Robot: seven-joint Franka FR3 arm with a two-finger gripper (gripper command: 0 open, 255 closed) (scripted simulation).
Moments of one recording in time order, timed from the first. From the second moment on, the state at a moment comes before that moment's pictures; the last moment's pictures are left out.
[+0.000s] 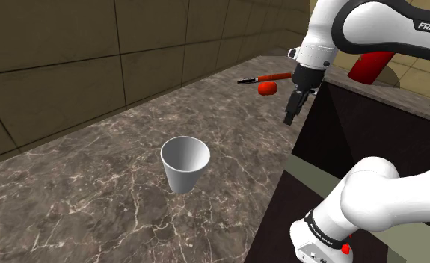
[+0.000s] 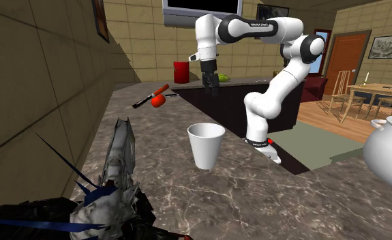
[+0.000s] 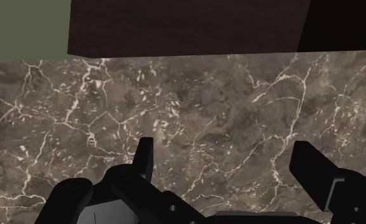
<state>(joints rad) 0.00 -0.81 -0.01 -2.44 0.02 1.51 -0.15</state>
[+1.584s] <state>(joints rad) 0.14 -0.36 0.34 -2.21 0.35 1.87 0.26</state>
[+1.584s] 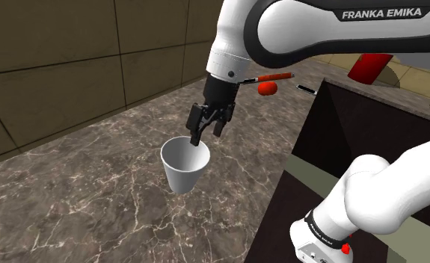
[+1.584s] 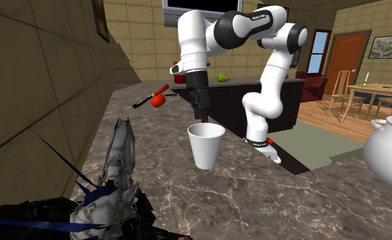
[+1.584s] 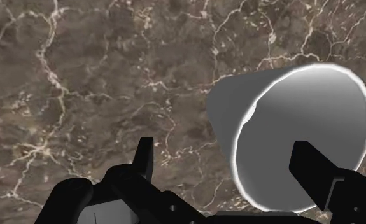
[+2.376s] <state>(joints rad) 0.15 -0.32 0.37 -2.27 0.37 1.98 0.28</state>
